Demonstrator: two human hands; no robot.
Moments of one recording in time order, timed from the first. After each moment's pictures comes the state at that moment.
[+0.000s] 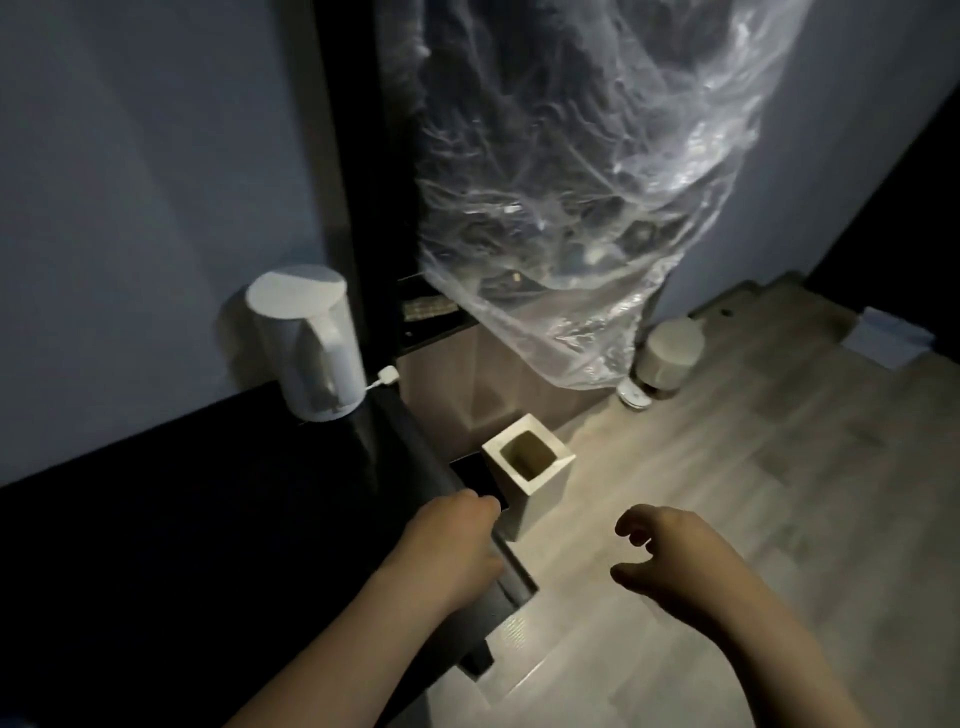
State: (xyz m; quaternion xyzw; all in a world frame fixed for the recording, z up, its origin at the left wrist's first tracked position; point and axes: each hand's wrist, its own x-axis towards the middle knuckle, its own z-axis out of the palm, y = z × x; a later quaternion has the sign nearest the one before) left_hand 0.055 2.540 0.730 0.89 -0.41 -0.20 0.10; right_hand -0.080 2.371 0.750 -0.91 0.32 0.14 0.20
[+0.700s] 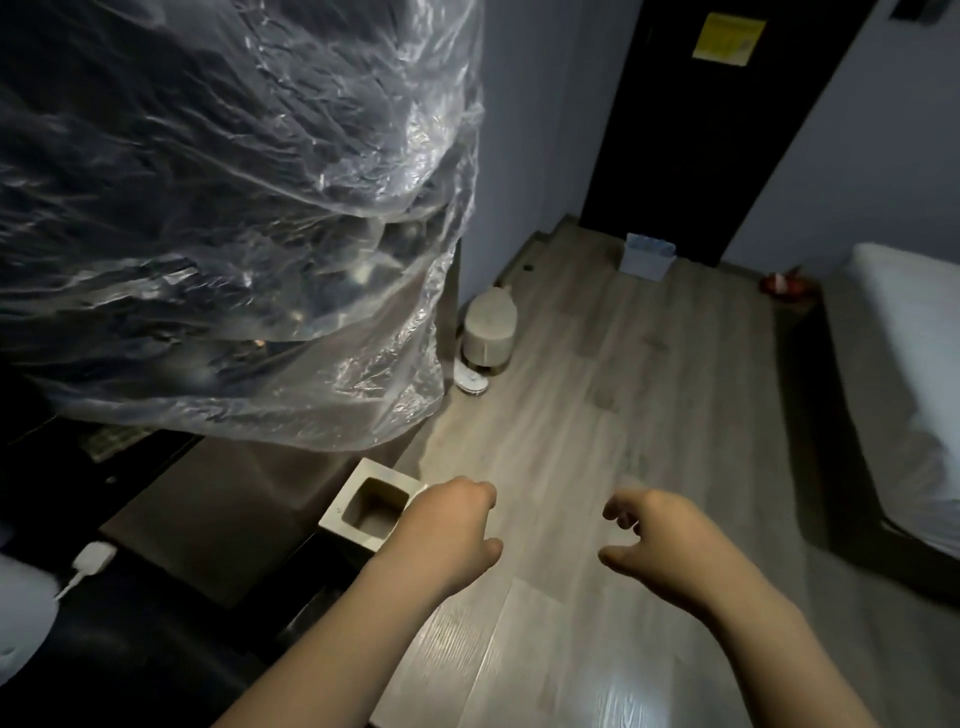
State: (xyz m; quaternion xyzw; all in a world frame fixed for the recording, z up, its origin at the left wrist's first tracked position) left_hand 0.081 2.250 0.724 0.77 -0.59 -0.21 0.06; right_hand -0.112 2.164 0.754 -0.82 0.53 0.09 0.22
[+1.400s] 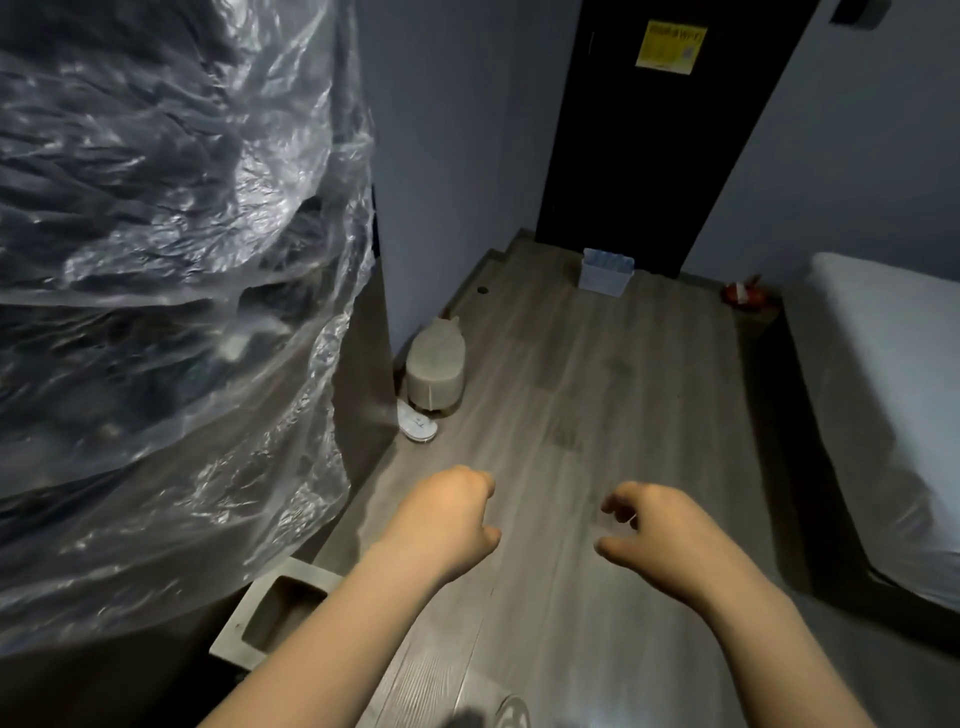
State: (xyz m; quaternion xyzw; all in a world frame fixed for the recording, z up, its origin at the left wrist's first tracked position) left_hand 0.068 1.984 0.724 0.75 -0.63 -0.20 0.04; right_hand -0.132 1.916 0.743 -0.79 0.57 0.06 0.22
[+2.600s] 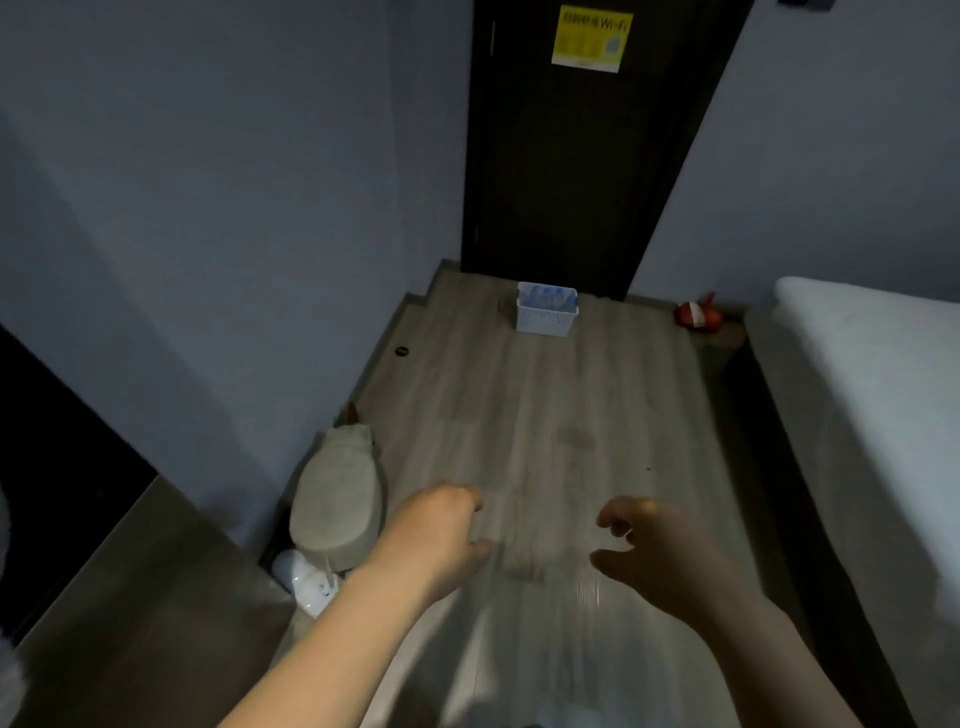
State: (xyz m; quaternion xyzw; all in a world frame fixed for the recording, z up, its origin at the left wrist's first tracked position) left_hand 0.148 1.394 0.718 0.69 -0.68 -0.23 0.06; right_hand -0.076 1.354 0.727 -0.75 0.61 0.05 0.23
